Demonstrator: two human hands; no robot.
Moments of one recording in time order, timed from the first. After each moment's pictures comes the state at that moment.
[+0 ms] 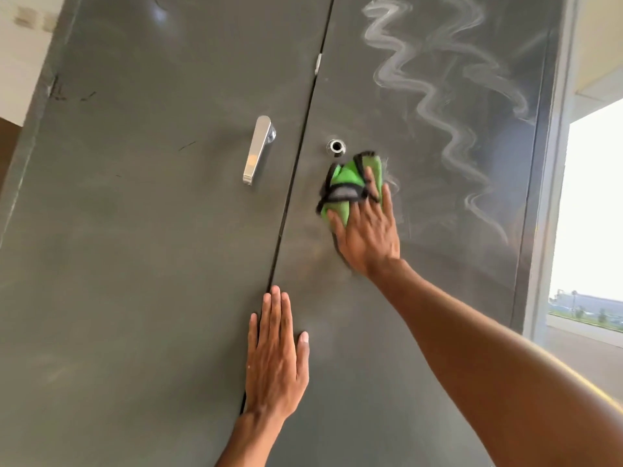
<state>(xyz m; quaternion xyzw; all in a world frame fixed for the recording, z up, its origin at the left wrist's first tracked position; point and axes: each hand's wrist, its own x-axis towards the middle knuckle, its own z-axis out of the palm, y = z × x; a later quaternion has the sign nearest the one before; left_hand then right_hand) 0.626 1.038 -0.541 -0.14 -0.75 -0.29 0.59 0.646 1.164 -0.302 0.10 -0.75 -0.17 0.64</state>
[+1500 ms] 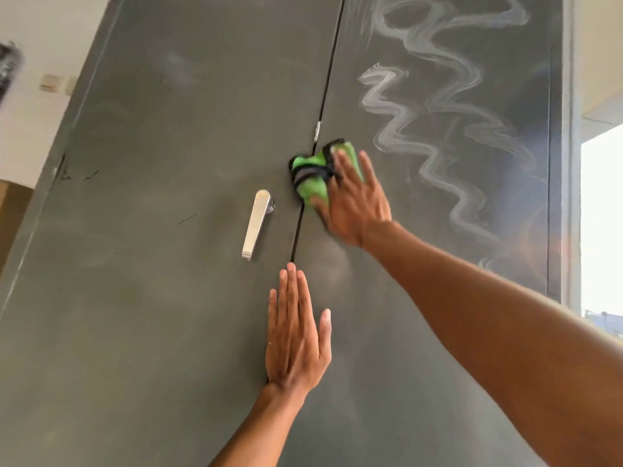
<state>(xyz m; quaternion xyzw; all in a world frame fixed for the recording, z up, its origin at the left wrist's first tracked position) 0.608 1.036 -0.382 -0.14 -0.67 -0.28 0.67 0.637 1.112 -0.141 0.08 -0.73 -0.30 0.61</state>
